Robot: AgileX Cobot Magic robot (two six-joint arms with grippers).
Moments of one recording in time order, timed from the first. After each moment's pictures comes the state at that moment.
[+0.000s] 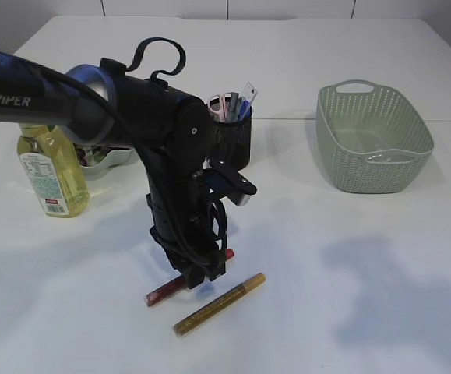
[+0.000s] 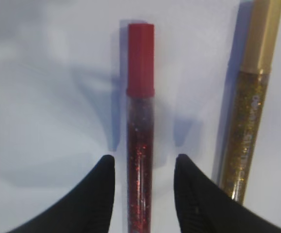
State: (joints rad) left arm -0.69 2.19 -1.54 -0.03 1.00 0.22; right arm 0.38 0.95 -1.00 0.09 1.25 -0.01
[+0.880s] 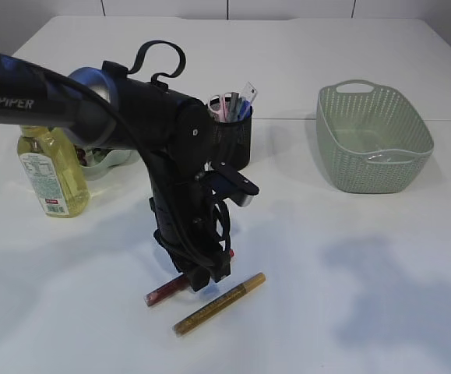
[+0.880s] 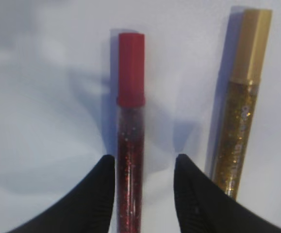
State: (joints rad) left arm -0.69 2.19 -1.54 -0.06 0.98 0.22; right arm 0.38 0.95 -1.00 0.09 1.25 -0.01
